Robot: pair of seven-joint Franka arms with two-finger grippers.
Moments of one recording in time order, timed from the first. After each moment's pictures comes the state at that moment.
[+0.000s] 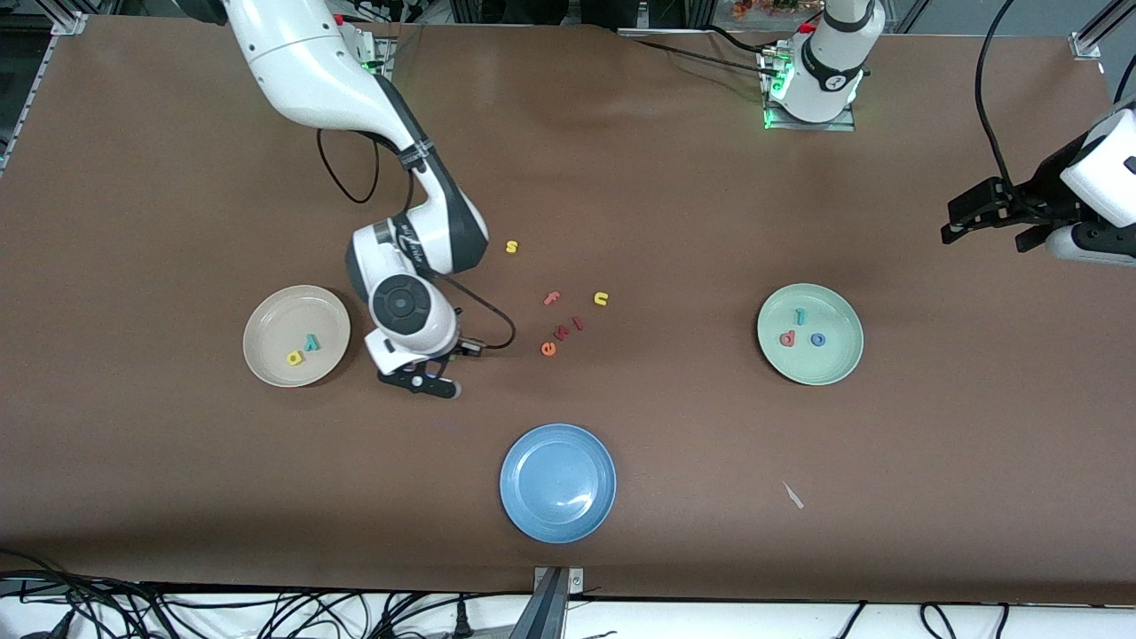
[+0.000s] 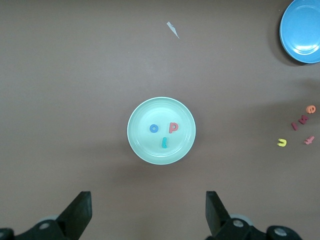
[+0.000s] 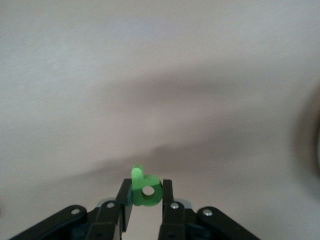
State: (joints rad) left arm 0.02 0.04 -0.03 -1.58 -0.09 1.61 0.05; right arm 0.59 0.73 -0.17 -1.46 0.10 2.04 0.61
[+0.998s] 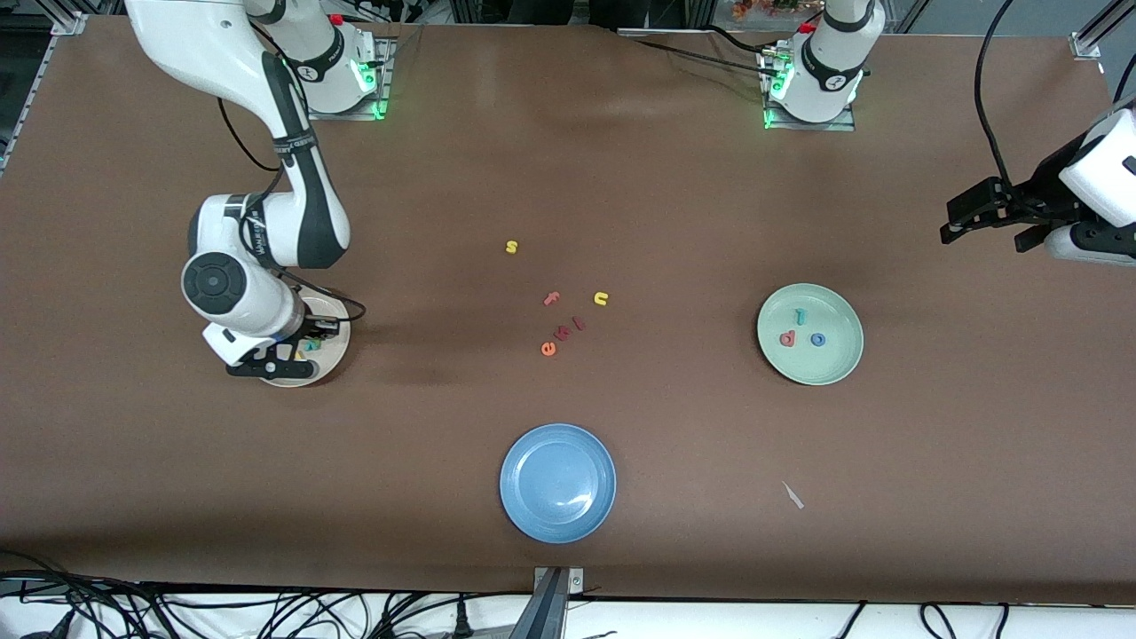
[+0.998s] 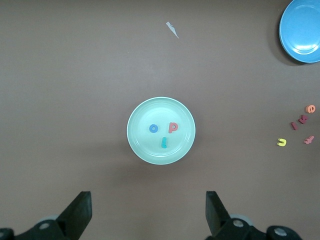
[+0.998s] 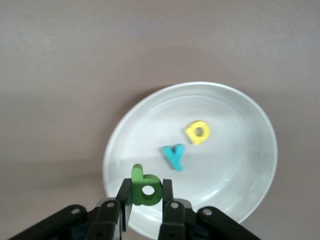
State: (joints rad) left arm 0.02 0.04 -0.03 -1.58 -0.09 1.61 0.05; right arm 0.57 0.50 -0.45 -1.91 0.11 2.24 0.06
